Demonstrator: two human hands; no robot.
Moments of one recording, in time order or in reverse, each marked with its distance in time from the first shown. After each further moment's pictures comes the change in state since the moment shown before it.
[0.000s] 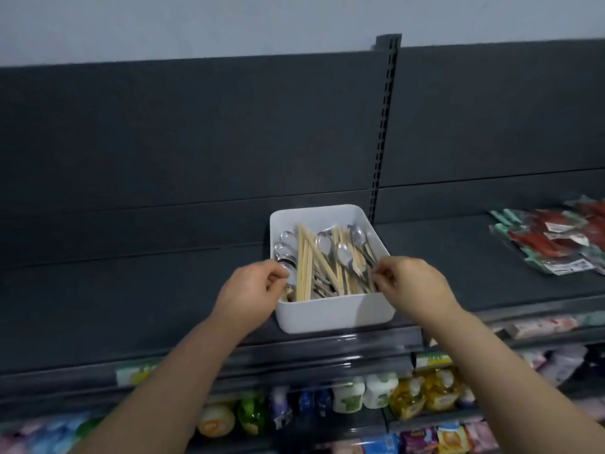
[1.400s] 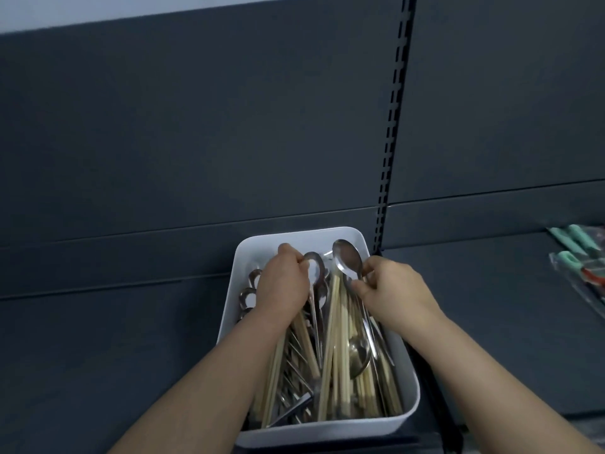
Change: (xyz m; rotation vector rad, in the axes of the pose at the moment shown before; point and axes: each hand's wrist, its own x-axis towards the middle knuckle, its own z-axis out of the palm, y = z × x) left_hand 0.197 0.032 0.106 0.004 0.059 -0.325; right_hand 0.153 0.047 0.045 0.240 -0.140 0.140
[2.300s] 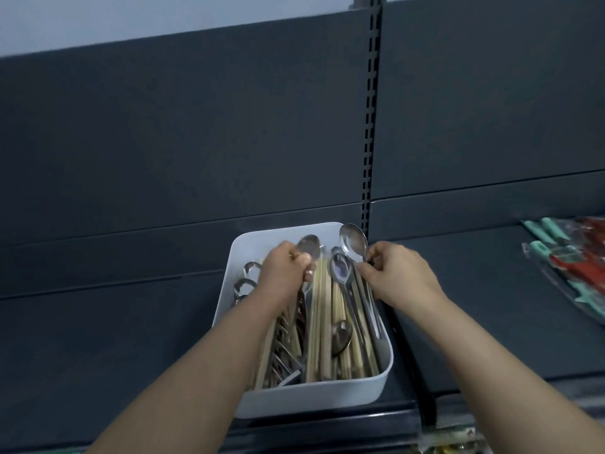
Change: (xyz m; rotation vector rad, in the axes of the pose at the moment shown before) left_hand -0.027 0.016 -0.004 -0.514 -0.126 -0.041; right_hand -0.017 0.020 -0.023 0.054 0.044 0.043
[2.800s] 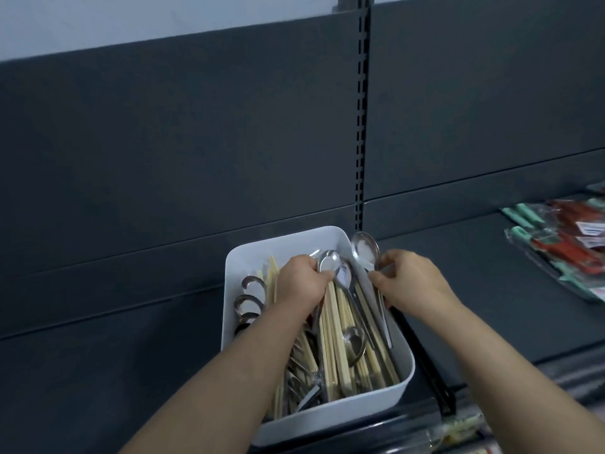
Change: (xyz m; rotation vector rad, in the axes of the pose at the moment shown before) left_hand 0.027 -0.012 0.018 0.382 -0.056 0.028; right_hand -0.009 -0.008 0.002 -0.009 -0.003 0.157
